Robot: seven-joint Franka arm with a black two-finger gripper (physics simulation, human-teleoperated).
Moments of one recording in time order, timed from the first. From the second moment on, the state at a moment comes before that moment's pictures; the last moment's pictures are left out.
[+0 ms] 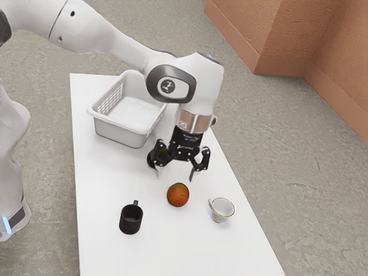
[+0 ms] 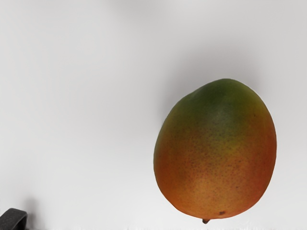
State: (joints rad) arm -0.36 -0.20 0.07 -2.14 -0.27 1.88 -1.64
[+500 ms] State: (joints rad) arm -0.35 -0.20 0.07 -2.16 -0.20 1.96 -1.44
